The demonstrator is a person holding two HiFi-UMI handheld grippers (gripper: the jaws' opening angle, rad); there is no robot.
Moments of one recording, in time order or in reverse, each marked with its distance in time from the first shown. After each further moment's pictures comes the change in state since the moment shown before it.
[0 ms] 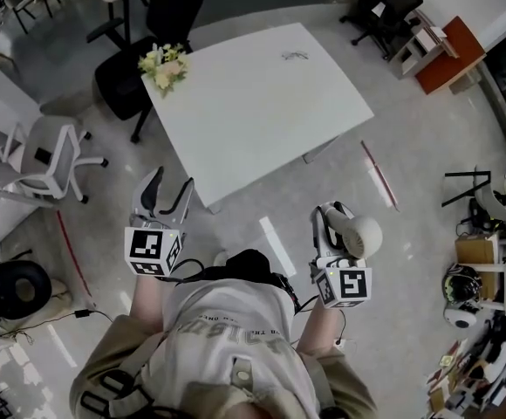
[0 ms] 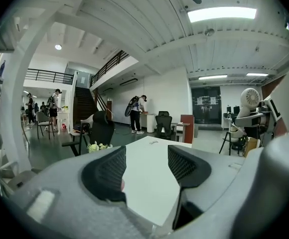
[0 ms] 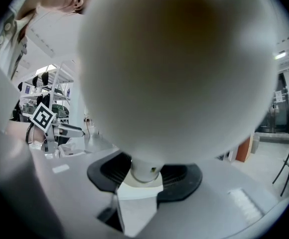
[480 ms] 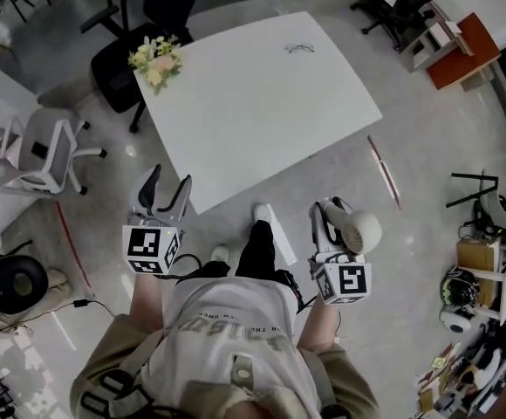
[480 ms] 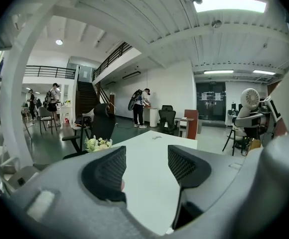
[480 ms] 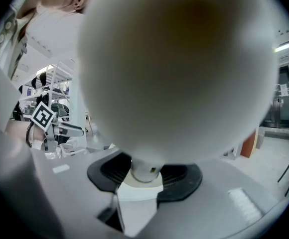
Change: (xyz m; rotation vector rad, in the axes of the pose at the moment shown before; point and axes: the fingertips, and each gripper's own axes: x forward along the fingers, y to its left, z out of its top) left arm 0.064 -0.001 -0.014 -0.024 0.068 0.037; right arm 0.062 -0.046 -0.022 0.021 0.062 0.050
